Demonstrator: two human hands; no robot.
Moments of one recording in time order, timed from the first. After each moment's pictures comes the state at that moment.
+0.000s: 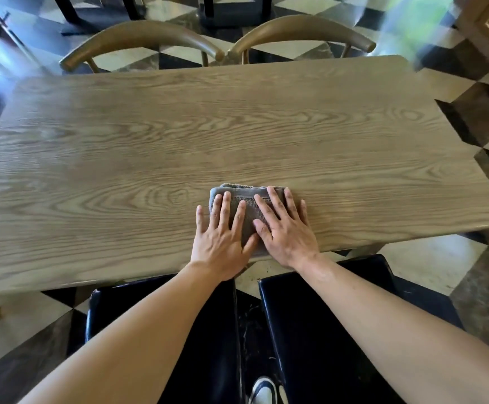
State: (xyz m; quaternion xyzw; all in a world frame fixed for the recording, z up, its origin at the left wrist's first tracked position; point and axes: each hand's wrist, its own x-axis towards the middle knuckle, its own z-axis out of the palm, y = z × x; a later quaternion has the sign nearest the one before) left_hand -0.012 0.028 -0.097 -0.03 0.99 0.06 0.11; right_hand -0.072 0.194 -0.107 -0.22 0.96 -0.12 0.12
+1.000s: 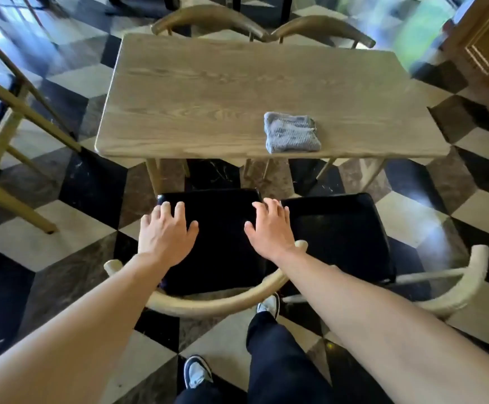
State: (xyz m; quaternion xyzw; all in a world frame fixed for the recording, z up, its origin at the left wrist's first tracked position) left_hand 0.371 -0.107 0.006 -0.17 0.98 0.07 0.09; right_hand 0.283 0.114 -0.006 -0.18 0.96 -0.14 0.15
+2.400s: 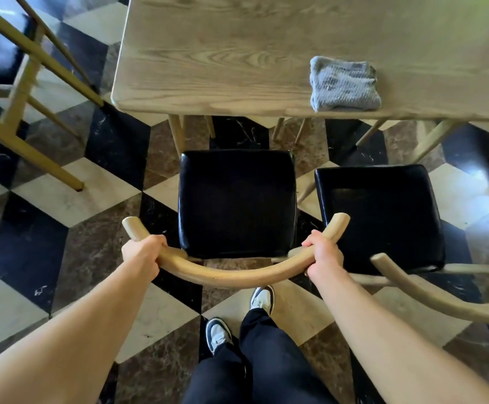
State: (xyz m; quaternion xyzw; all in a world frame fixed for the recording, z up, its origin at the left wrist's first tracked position) left_hand 0.459 -0.171 -0.100 -0.73 0.46 0.51 0.02; right_hand 0.351 0.147 -0.080 0.52 0.59 -0.58 0.22
